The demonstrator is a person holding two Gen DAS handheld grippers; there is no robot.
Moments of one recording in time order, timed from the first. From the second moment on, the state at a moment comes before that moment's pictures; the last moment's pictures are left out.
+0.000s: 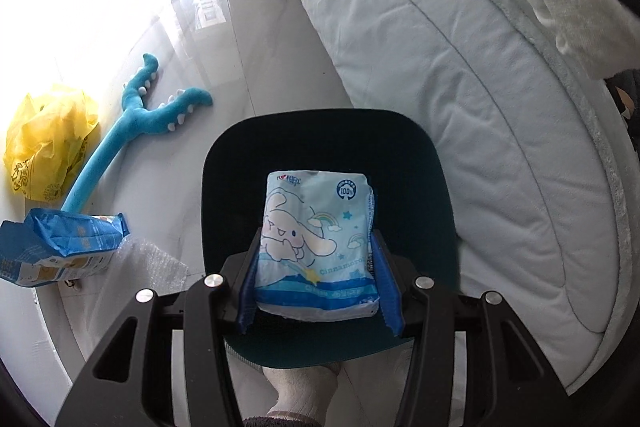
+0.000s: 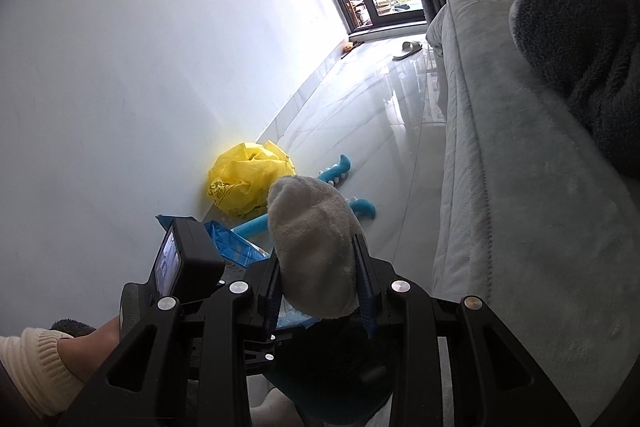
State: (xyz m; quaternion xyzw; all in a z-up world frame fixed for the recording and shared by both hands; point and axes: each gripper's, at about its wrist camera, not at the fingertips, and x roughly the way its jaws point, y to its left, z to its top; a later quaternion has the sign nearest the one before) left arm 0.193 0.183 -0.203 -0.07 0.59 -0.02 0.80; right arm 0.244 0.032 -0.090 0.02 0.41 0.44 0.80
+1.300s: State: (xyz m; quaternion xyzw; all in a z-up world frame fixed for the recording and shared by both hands) left arm 0.156 0.250 -0.124 -0.09 0.47 0.03 0.88; right arm 0.230 0.117 -0.207 -0.10 0.54 0.39 0.74
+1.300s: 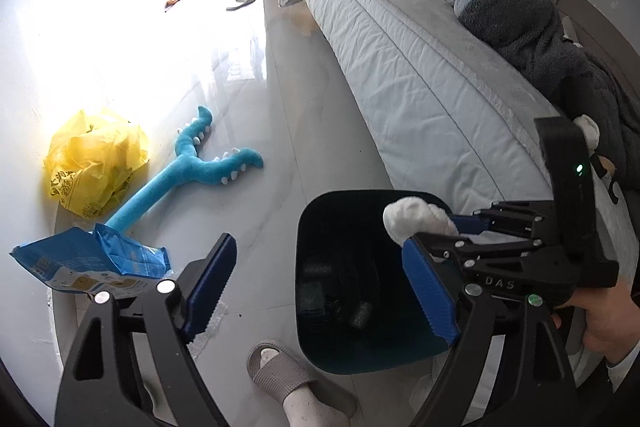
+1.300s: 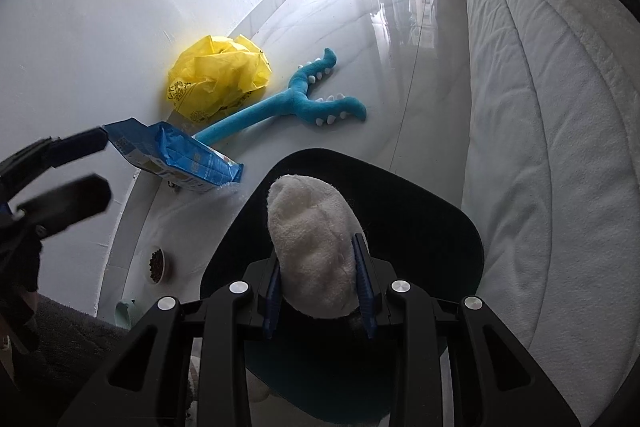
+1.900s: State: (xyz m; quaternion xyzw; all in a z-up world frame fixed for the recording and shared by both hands) left arm 0.147 0.224 -0.047 -0.10 0.34 -0.01 0.94; right arm 0.211 0.113 -0.213 -0.12 0.56 0.38 0.72
